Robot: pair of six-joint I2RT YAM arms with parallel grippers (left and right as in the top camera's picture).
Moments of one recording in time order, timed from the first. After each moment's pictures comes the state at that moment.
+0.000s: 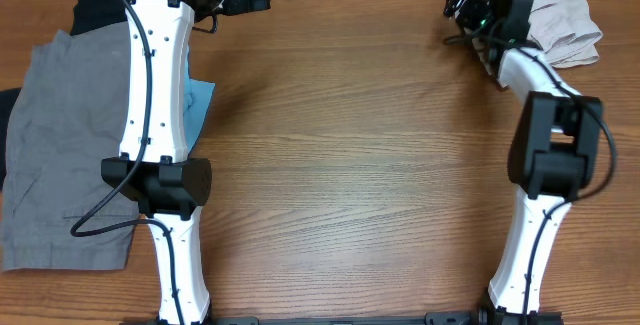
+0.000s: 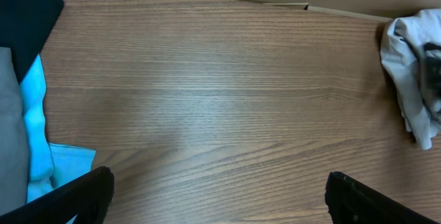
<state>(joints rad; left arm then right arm) -0.11 2.32 2.77 -1.41 0.21 -0.26 -0.12 2.41 1.82 0.10 -0.24 0.38</state>
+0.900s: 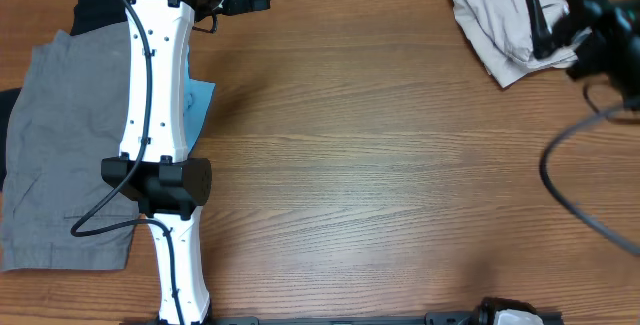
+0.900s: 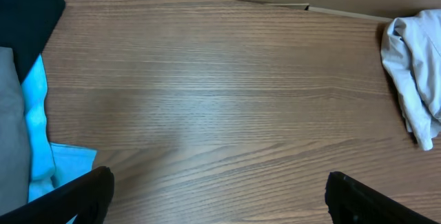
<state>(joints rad) -0.11 2.32 2.77 -1.41 0.20 -0.26 -0.15 1.21 1.85 -0.78 -0.55 0.27</state>
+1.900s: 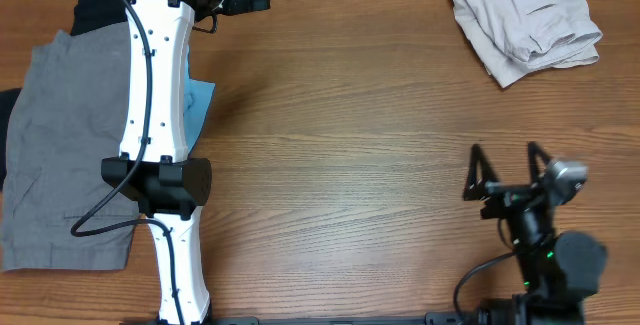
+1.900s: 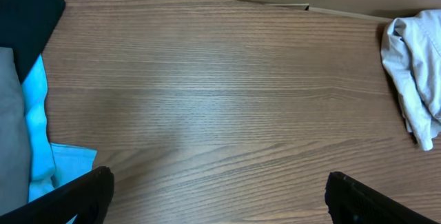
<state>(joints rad) -0.11 2.32 2.77 -1.41 0.20 -0.26 -0.08 0.28 0.32 -0.08 -0.24 0.22</state>
